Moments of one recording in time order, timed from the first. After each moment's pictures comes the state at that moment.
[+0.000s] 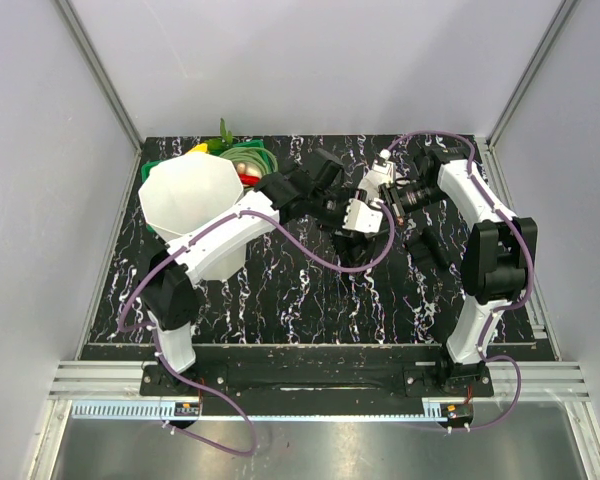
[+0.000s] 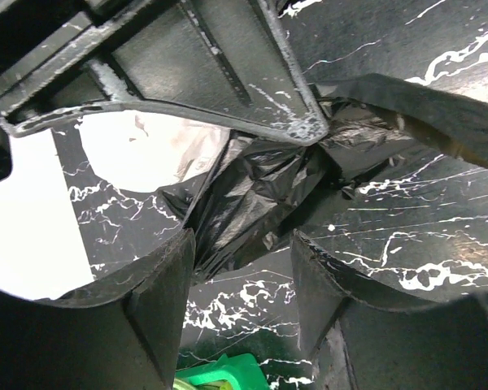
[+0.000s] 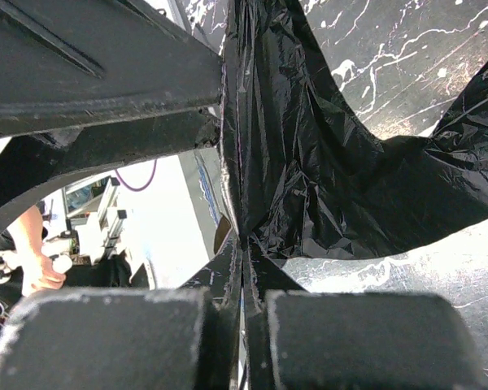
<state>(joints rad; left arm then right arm) -0.82 1.82 1.75 -0.72 0.39 1.07 0.12 1.88 1.62 -1.33 -1.11 -0.55</state>
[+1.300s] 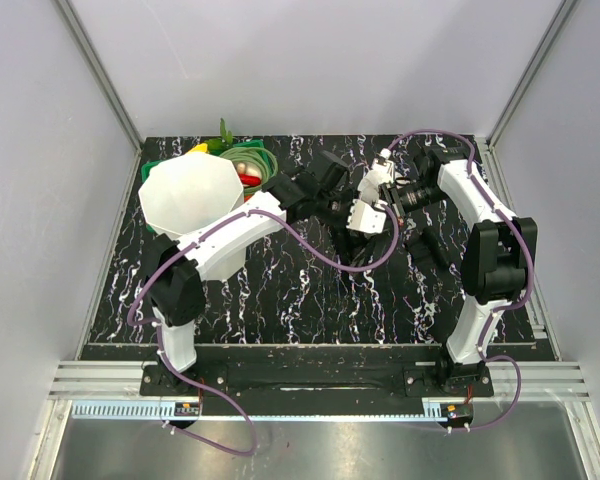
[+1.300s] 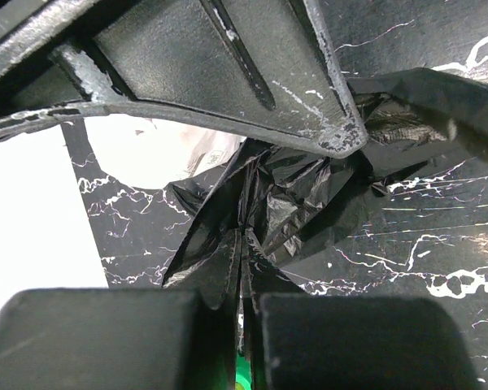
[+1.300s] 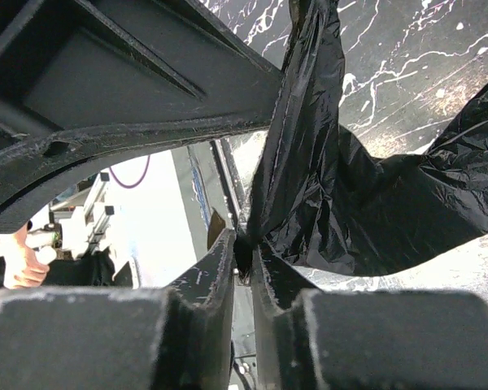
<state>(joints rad) -0.82 1.87 1.75 -0.66 0.33 1.09 0.12 1.88 1.61 -1.33 -1.14 -0.62</state>
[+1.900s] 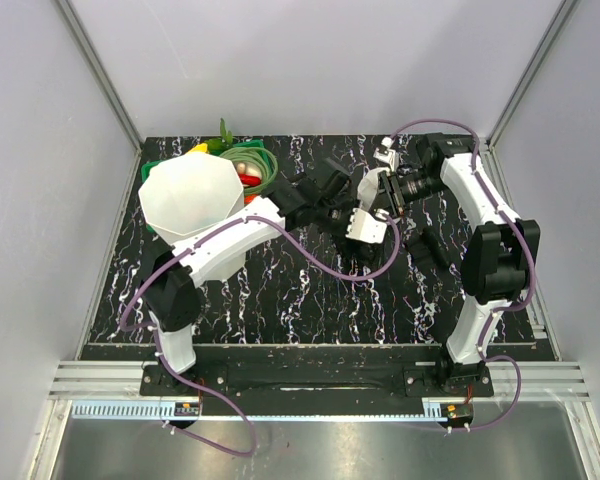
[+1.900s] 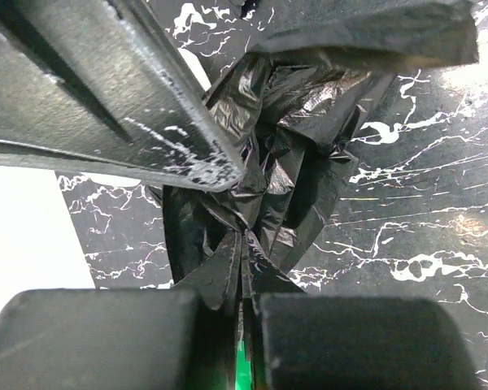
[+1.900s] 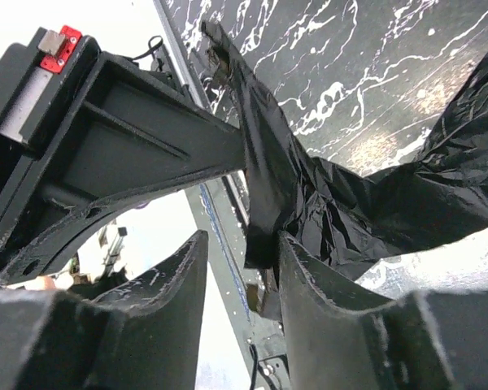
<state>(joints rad) -0.86 1.83 1.72 -0.72 0.30 1.07 0.12 1.88 1.69 -1.32 -1.10 -0.45</state>
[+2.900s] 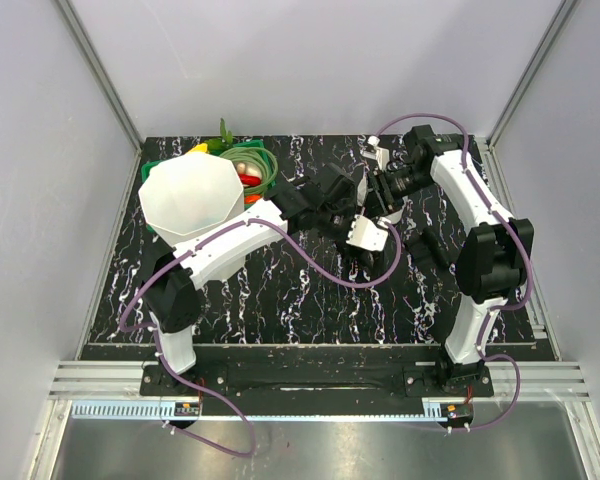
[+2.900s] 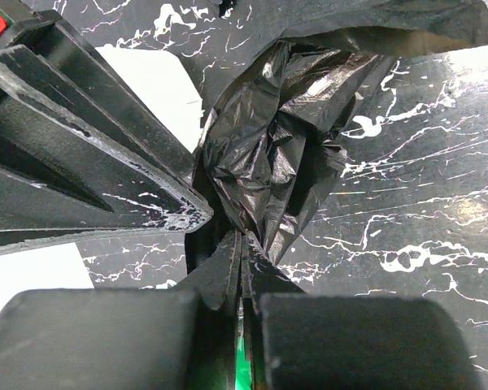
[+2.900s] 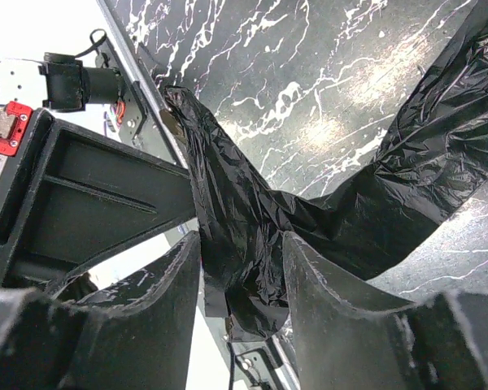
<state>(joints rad) -0.88 1.83 1.72 -0.76 0.28 1.10 0.19 1.90 1.77 -1.26 -0.94 -0.35</state>
